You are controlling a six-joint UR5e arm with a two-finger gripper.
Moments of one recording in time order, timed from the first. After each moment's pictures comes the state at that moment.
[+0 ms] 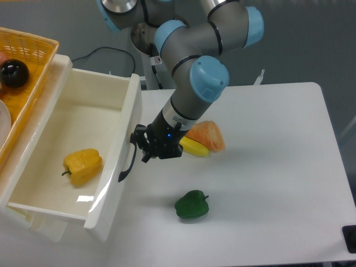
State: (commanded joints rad) arm 2.46 -1.84 -1.62 -1.34 1.04 0.70
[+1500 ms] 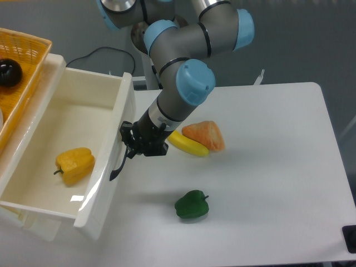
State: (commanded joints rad) arm 2.40 -1.83 -1.62 -1.36 1.01 0.70
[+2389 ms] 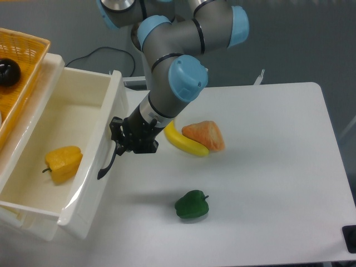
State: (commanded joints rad) arm 2.39 -1.80 -1.62 -1.39 0.96 0.70
